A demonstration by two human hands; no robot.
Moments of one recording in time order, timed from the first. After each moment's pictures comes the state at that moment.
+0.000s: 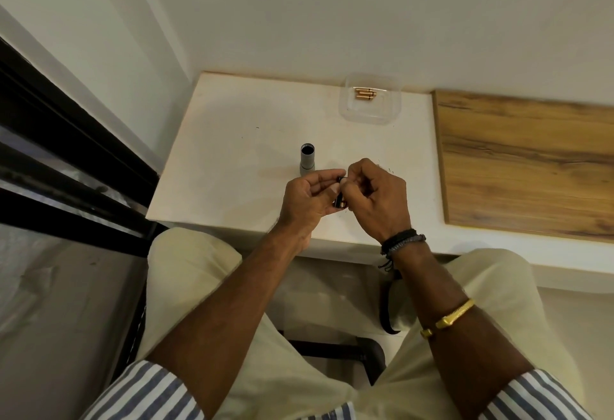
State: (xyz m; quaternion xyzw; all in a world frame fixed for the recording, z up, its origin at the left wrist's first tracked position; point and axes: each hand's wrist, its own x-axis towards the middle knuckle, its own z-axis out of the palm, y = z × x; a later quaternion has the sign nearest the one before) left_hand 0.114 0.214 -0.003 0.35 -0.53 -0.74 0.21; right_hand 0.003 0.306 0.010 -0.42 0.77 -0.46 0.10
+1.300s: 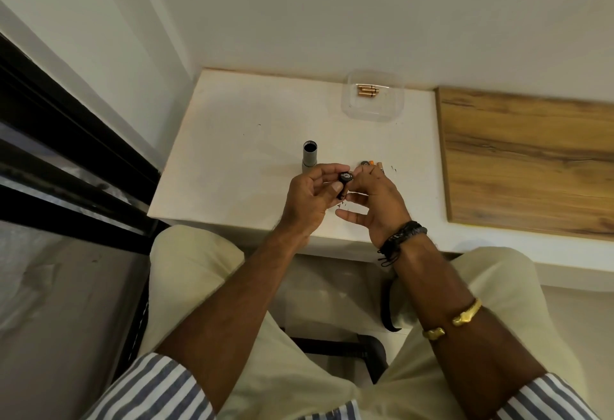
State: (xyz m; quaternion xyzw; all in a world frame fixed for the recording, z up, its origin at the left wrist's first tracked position) left_hand 0.113 0.212 -0.011 0.30 -0.59 -0.71 0.23; right_hand 0.010 0.300 0.020 -0.04 0.63 -0.61 0.48
